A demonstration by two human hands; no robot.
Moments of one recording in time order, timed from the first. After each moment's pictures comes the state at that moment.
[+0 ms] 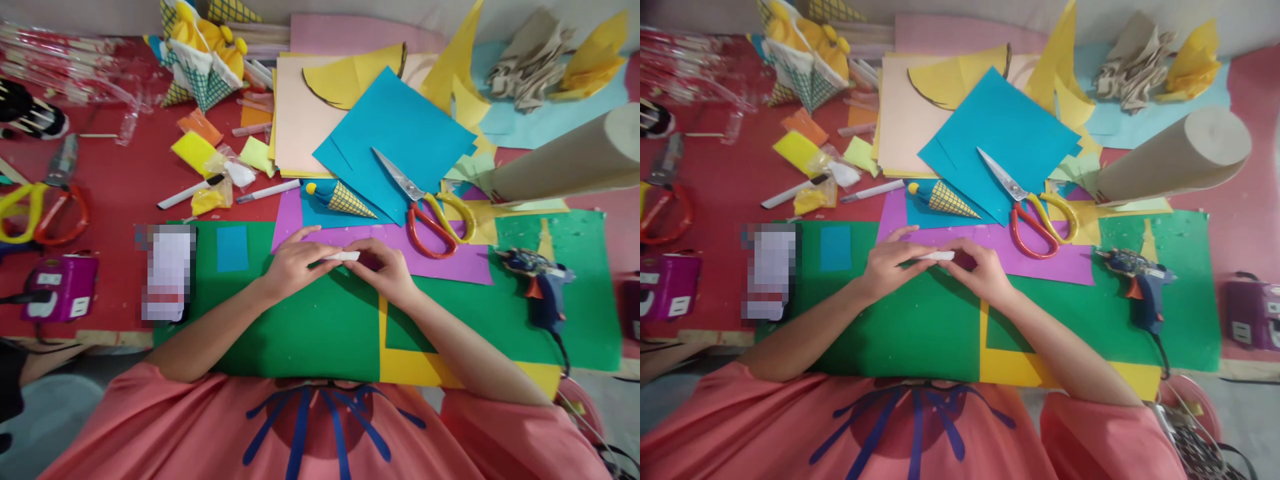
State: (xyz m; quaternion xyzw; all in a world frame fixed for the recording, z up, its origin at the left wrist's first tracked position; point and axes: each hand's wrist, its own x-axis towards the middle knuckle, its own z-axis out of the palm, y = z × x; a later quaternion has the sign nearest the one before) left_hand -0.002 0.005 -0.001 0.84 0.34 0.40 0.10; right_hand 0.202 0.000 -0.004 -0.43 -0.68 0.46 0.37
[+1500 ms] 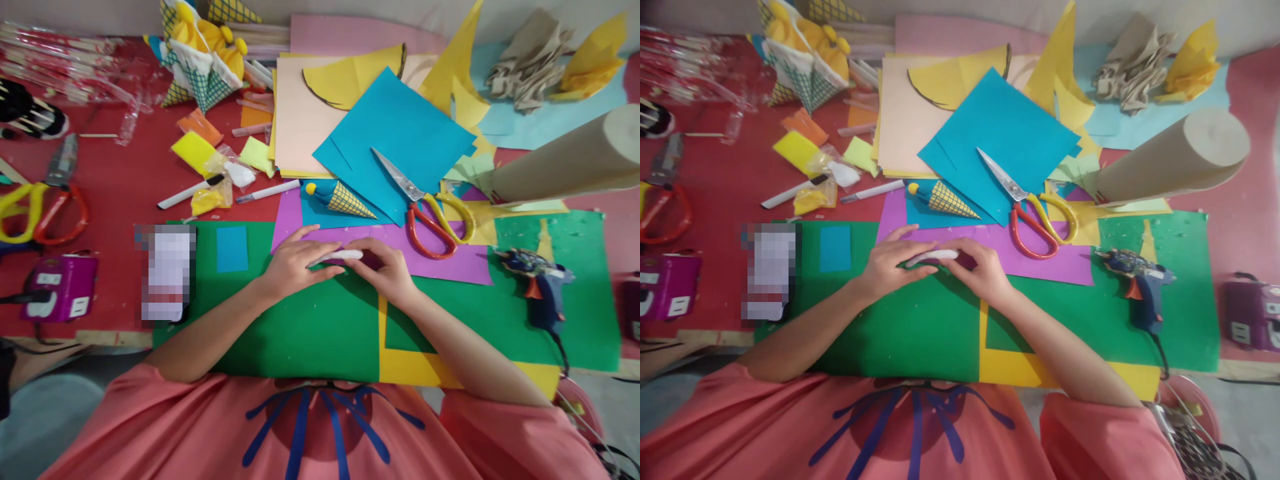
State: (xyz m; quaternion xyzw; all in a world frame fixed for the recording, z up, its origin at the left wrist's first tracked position) left_hand -0.003 0.006 -0.004 0.84 0.35 0.40 0.10; right_hand 0.202 0.002 0.000 -0.43 -0.70 0.44 0.37
